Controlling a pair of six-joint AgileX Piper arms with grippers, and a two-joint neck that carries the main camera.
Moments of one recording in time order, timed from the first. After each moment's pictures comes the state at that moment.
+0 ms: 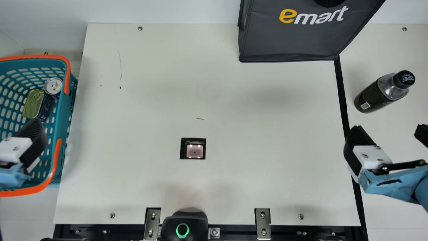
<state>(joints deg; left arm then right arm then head) -1.6 43.2 -69.0 -1.6 69.6 2.6 0.6 42.3 -69.8 -0.7 70.0 -2.3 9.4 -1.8</state>
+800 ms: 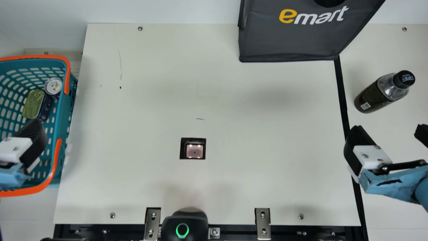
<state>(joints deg) -1.6 43.2 -69.0 -1.6 69.6 2.6 0.6 42.3 -69.8 -0.7 70.0 -2.3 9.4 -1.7</state>
